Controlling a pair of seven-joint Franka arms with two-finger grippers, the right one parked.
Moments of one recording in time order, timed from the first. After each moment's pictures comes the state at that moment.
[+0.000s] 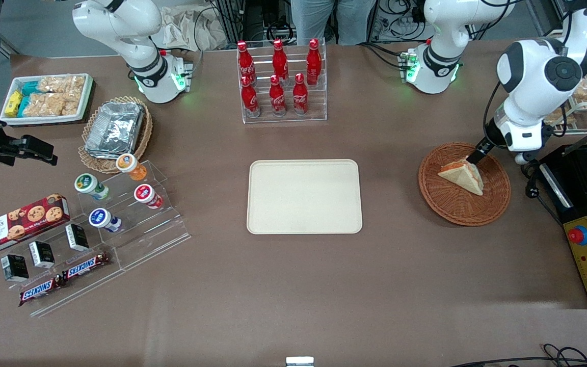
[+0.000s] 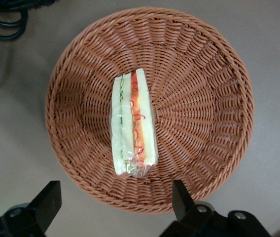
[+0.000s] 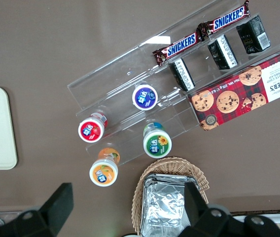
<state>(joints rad) 0.06 -0.26 -0.04 -2.60 0.01 2.34 -0.80</state>
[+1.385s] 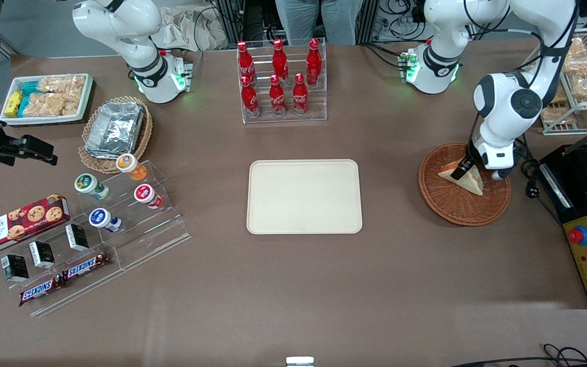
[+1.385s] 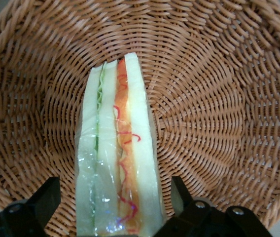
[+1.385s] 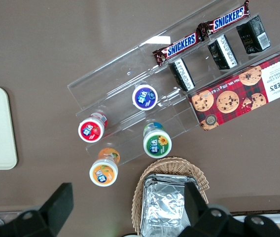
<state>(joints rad) 0.06 0.00 -0.04 -2.69 0.01 2.72 -0.81</state>
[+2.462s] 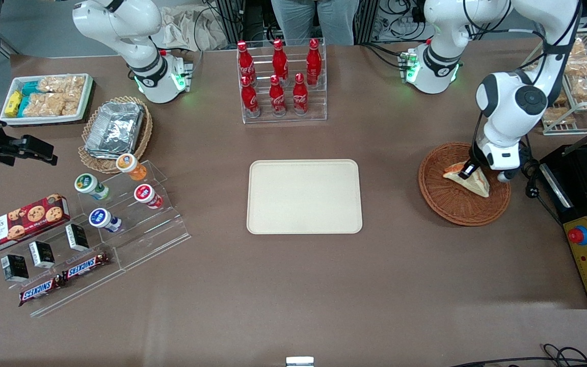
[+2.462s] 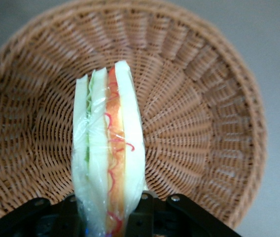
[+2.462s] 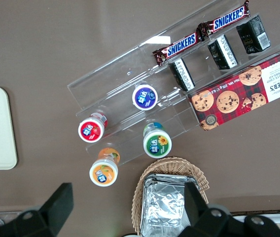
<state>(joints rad) 0.06 -0.05 -0.04 -2.65 0.01 2.69 -0.81</state>
